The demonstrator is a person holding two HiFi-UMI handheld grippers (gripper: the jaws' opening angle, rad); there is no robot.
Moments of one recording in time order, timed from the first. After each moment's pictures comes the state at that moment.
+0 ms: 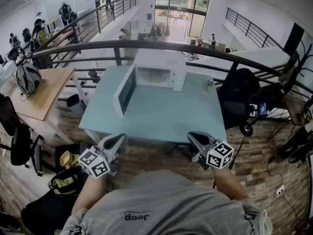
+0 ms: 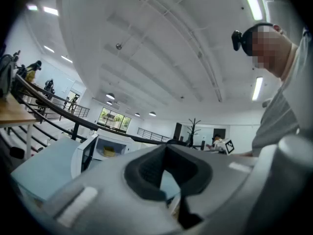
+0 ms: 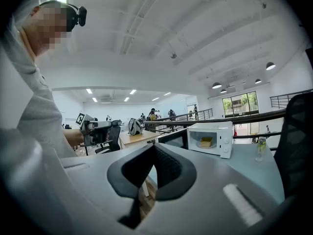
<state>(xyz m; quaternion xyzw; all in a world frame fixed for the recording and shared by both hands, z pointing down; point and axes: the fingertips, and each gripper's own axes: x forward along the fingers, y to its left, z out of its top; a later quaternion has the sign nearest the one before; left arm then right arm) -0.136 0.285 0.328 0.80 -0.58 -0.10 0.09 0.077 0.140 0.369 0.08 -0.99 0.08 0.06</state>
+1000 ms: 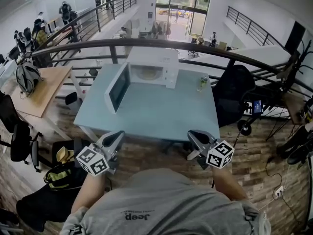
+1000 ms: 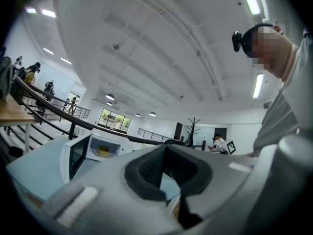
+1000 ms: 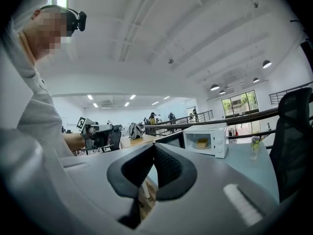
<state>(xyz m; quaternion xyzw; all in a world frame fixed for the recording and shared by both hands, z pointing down) -0.065 0.258 0.319 0.80 -0.59 -0.10 0.08 0.150 0.115 0.361 0.07 -0.99 0.09 0.04</state>
